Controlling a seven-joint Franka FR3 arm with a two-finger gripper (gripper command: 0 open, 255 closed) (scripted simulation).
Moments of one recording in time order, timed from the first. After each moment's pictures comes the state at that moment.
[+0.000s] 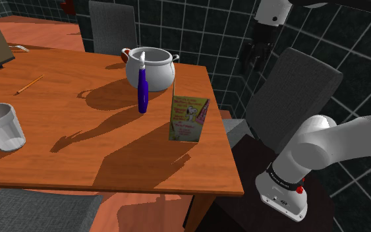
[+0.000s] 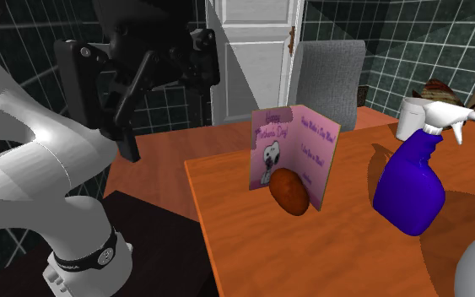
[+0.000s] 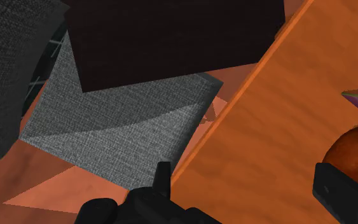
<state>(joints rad) 0.00 -0.77 -0.01 -2.27 0.03 1.48 0.17</state>
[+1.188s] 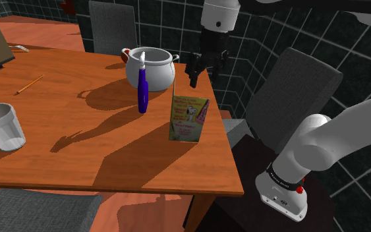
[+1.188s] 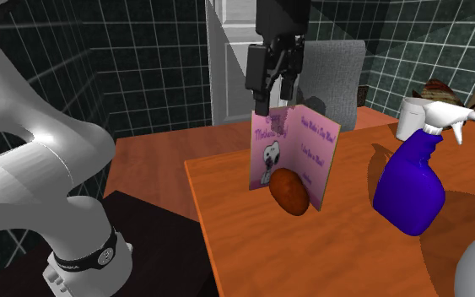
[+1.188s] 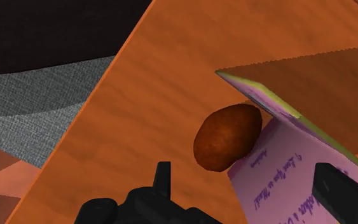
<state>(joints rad) 0.08 -0.49 0.33 -2.10 0.16 1.64 0.53</state>
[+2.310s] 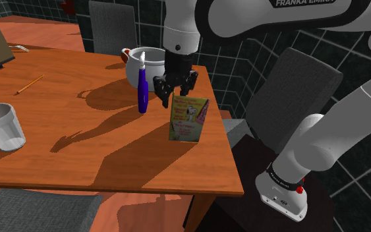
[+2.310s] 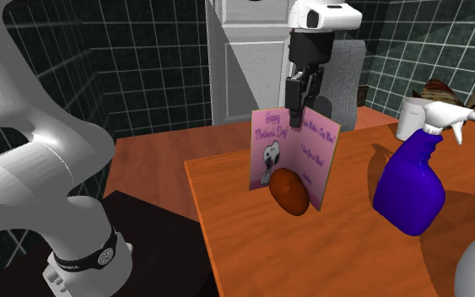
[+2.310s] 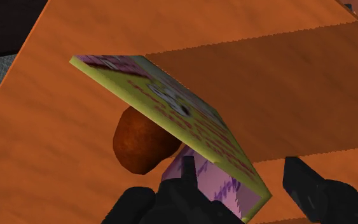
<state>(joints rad) 0.10 -0.25 0.50 -2.01 0.11 1.80 0.72</state>
